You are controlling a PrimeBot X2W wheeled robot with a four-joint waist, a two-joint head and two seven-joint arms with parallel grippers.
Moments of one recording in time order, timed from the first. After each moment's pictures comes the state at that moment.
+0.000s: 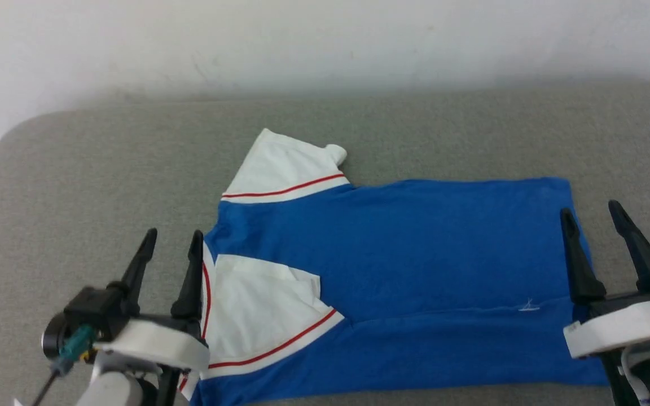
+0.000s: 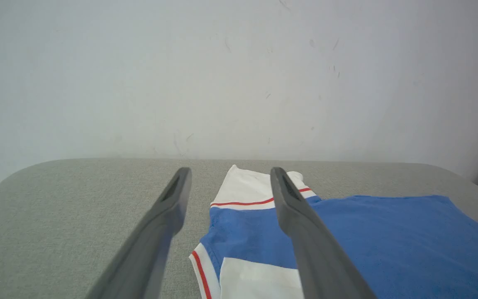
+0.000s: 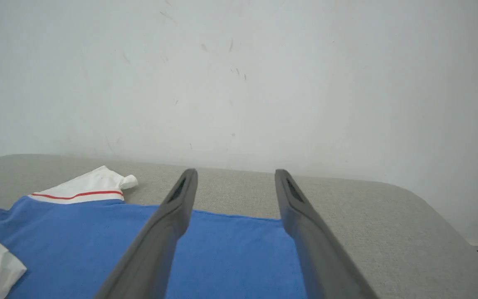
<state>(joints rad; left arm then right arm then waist) -0.07 0.38 -0.32 -0.01 -0.50 0.17 -0.26 -0.01 -0.17 -0.05 -0.09 0.17 0.13 -0.09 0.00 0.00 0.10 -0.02</state>
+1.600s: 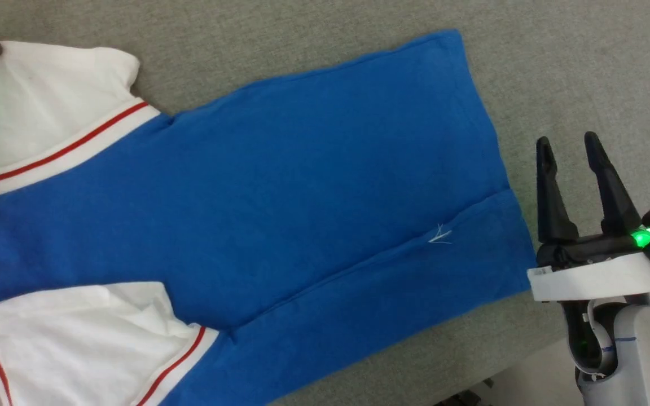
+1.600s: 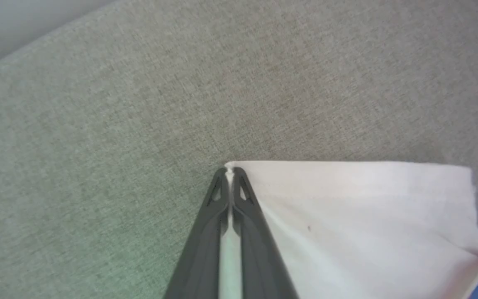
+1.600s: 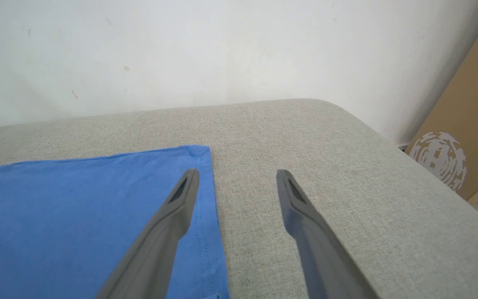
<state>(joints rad) -1.12 0.74 -0.42 0.50 -0.76 -0.11 1.03 -0.21 -0.05 -0.01 -0.01 0.23 0.13 -0.24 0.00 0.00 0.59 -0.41</state>
